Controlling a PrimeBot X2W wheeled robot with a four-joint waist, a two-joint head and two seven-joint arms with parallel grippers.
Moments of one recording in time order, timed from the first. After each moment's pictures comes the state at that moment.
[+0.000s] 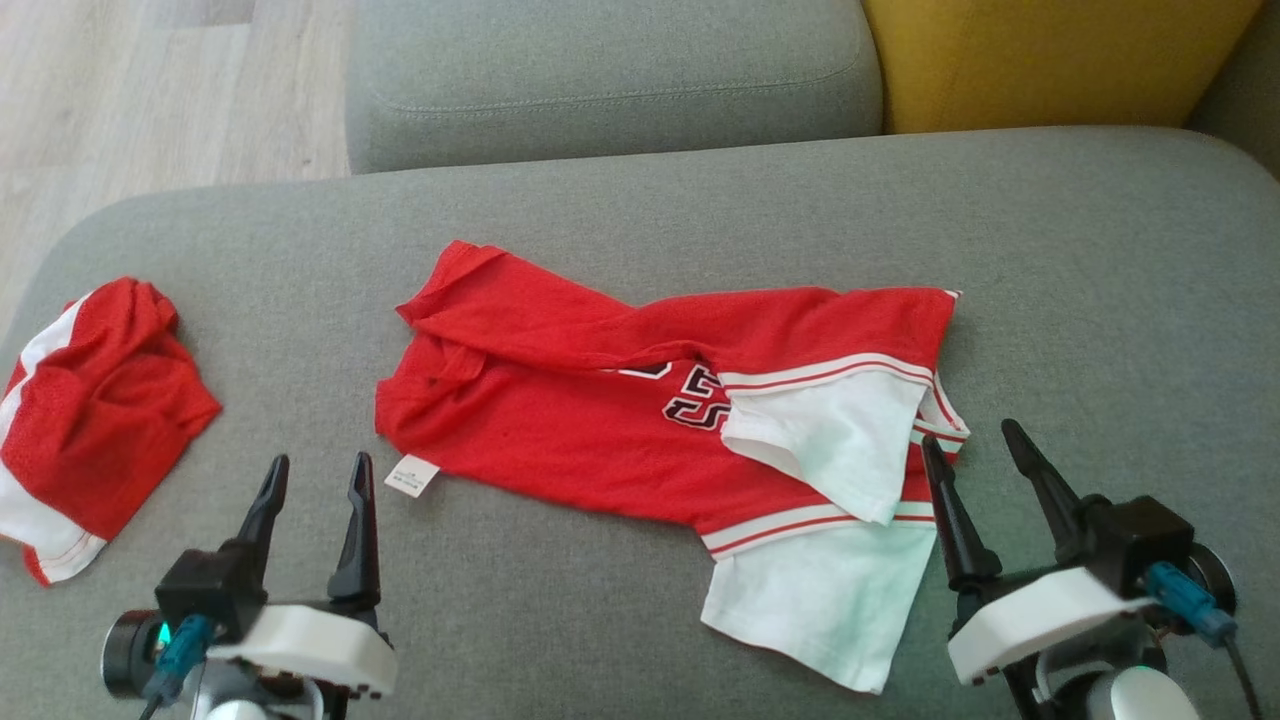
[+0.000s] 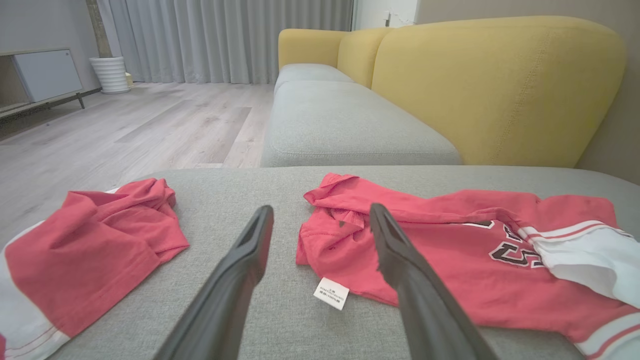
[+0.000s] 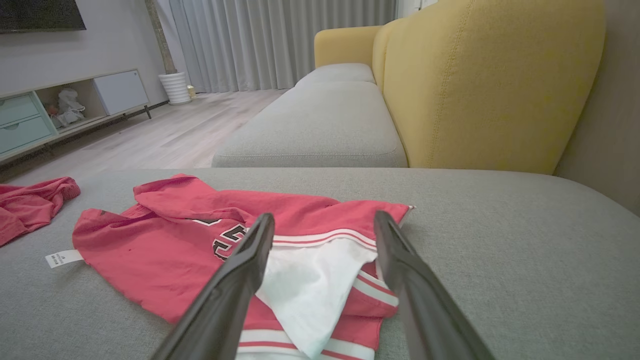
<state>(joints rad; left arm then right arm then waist) 0.06 0.22 -0.25 0.10 -0.29 0.13 -0.24 0.09 -0.05 0.09 -0.02 0.10 0.12 0.04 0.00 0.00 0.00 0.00</state>
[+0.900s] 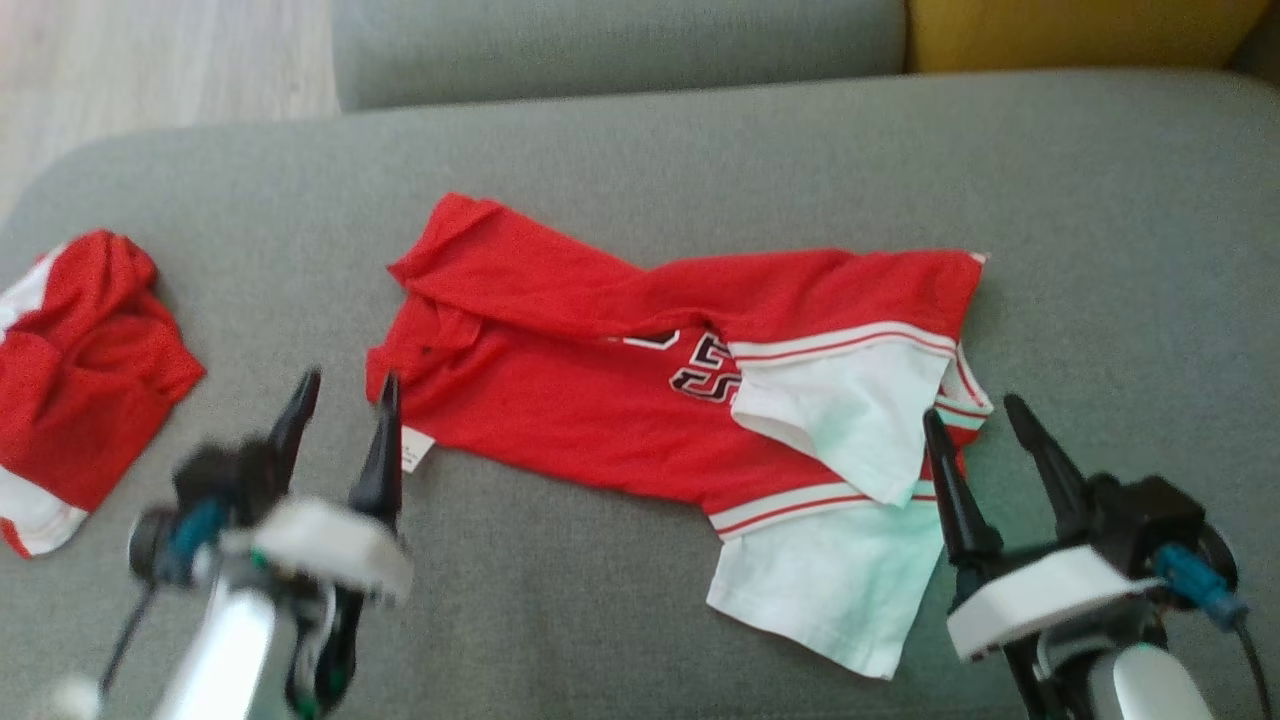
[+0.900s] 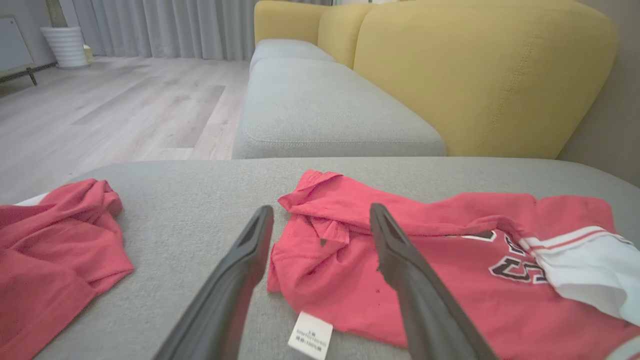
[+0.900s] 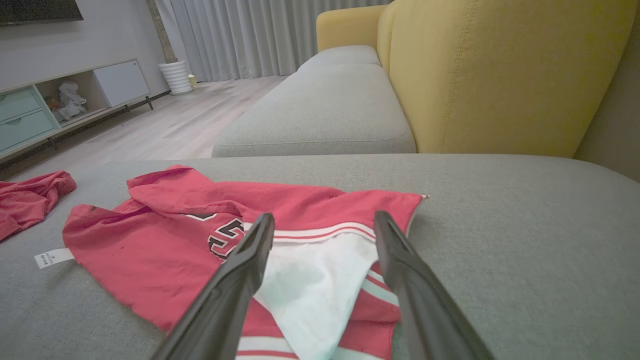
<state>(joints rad) -0.12 0.22 -0.28 0.20 -0.33 0.06 -0.19 0.07 -0.05 0.09 -0.04 0.11 0.12 0.04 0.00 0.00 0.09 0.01</state>
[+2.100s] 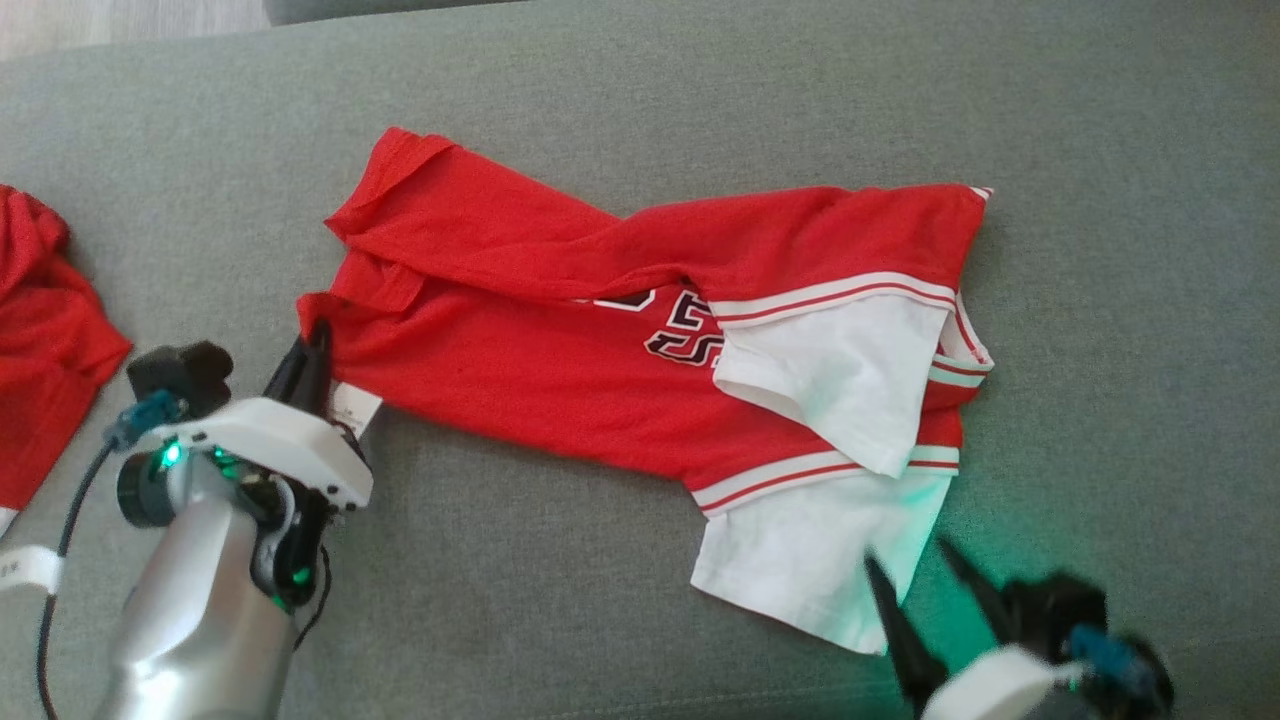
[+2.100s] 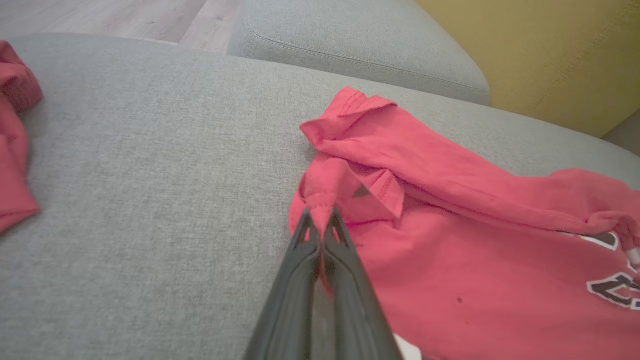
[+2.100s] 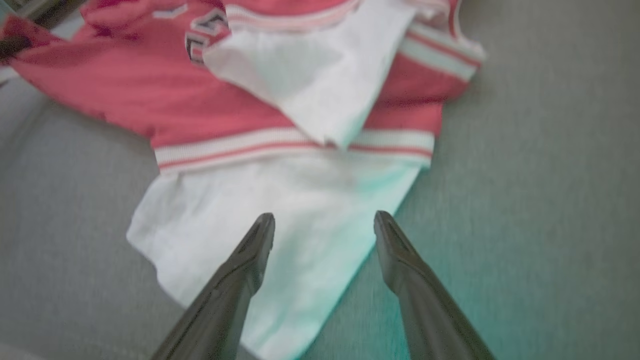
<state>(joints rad) -0.43 0.20 -0.25 0.67 -0.50 -0.07 -0.15 0.18 -0.05 0.17 0.01 0.11 0.12 0.12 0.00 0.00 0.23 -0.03</state>
